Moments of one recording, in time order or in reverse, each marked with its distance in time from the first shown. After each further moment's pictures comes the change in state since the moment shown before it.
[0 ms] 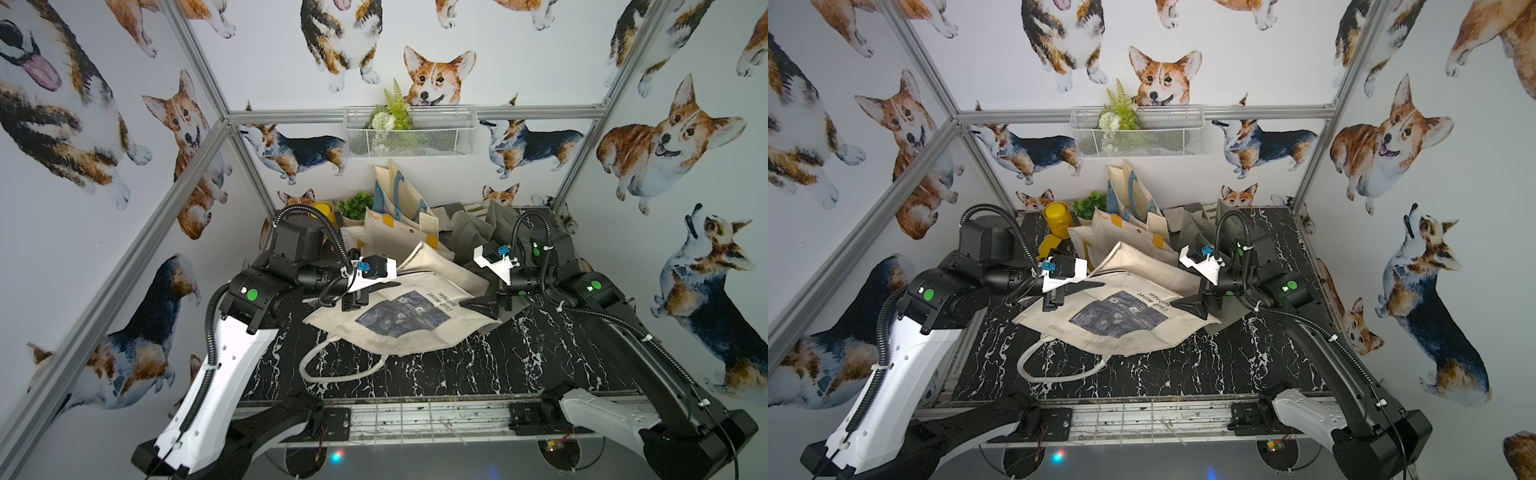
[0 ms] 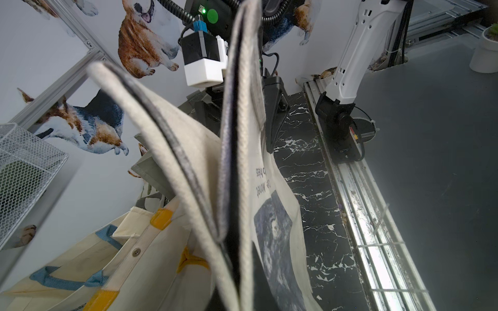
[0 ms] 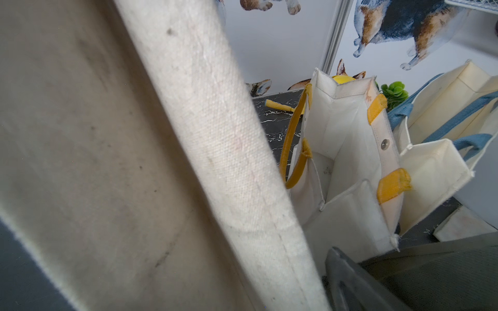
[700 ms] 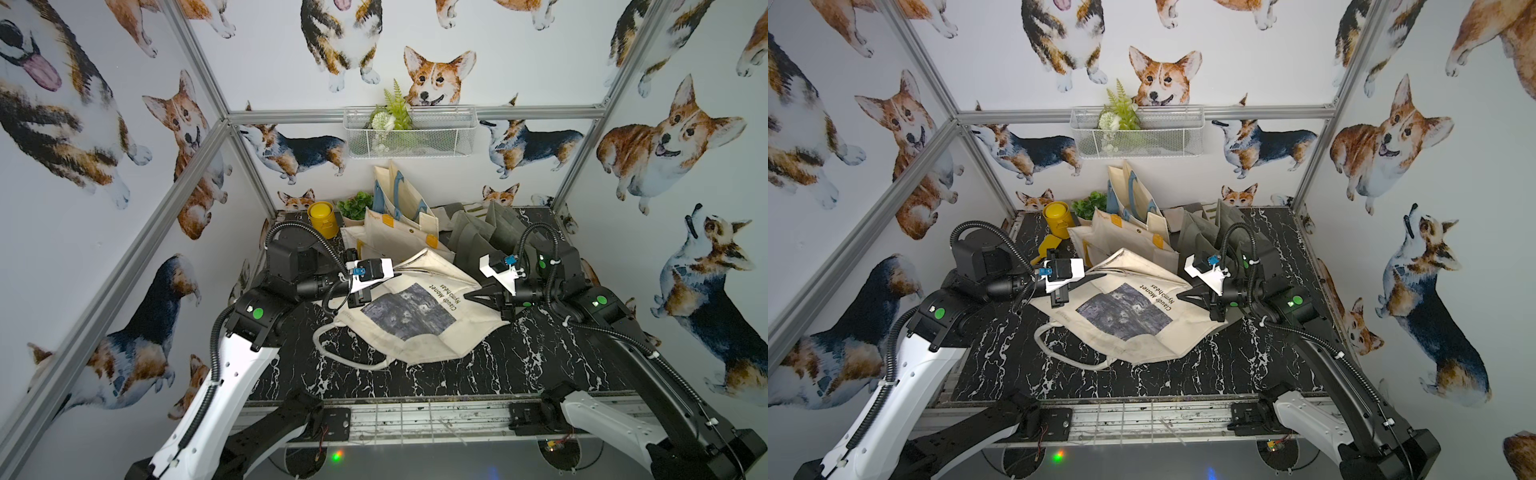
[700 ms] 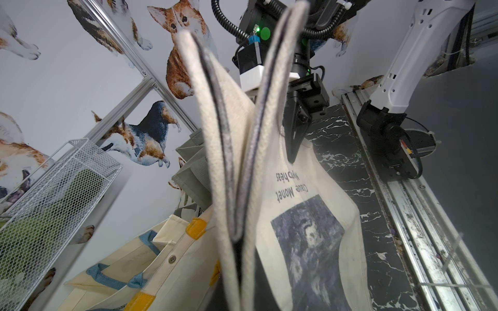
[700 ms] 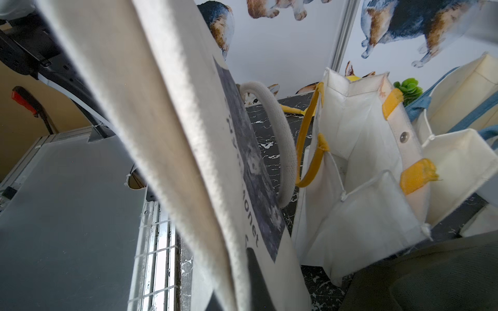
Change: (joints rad) left arm 0.007 -0.121 -0.237 0.380 -0.054 -0.126; right arm 0.000 -0.107 -0.106 0.051 -0.025 0.078
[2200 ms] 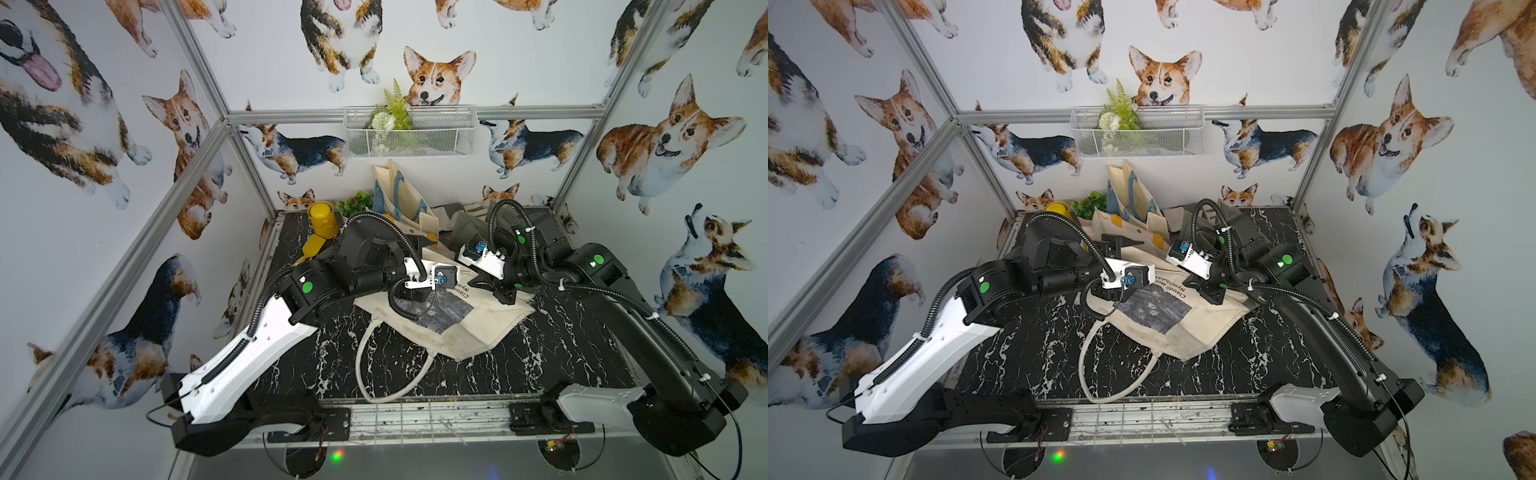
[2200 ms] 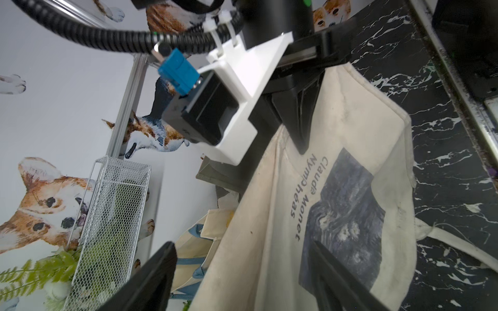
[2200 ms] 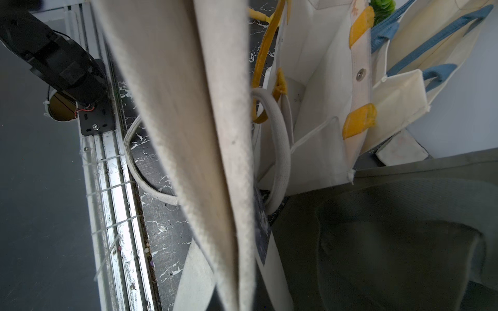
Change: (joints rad) left arm -0.472 0.309 0.346 -0.172 -0.743 0.218; right arm 0.156 0.286 0.492 -0.537 0.497 -0.194
